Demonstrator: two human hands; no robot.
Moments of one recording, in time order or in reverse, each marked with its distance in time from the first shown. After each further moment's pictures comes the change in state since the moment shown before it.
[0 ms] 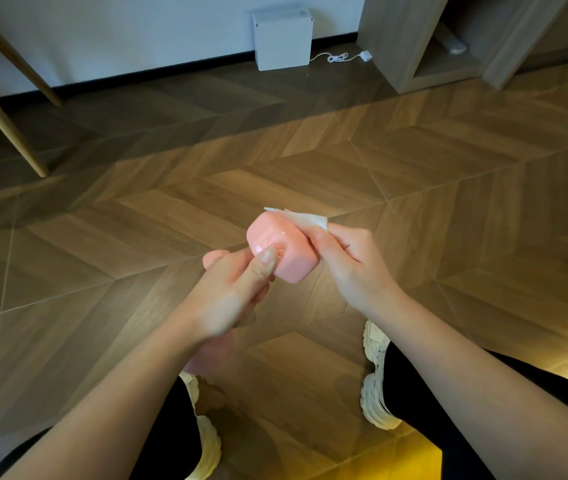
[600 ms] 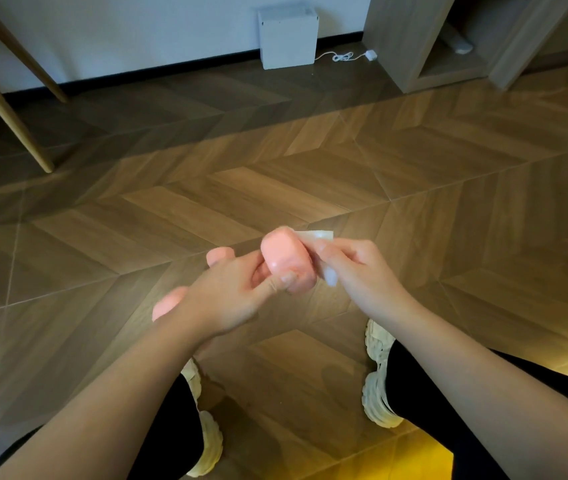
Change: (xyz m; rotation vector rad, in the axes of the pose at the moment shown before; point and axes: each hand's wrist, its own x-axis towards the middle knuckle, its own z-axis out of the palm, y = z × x) left_hand 0.013 -0.008 -0.018 0.885 0.022 0.104; right_hand -0.009 0.018 -0.002 0.028 -0.127 0.252
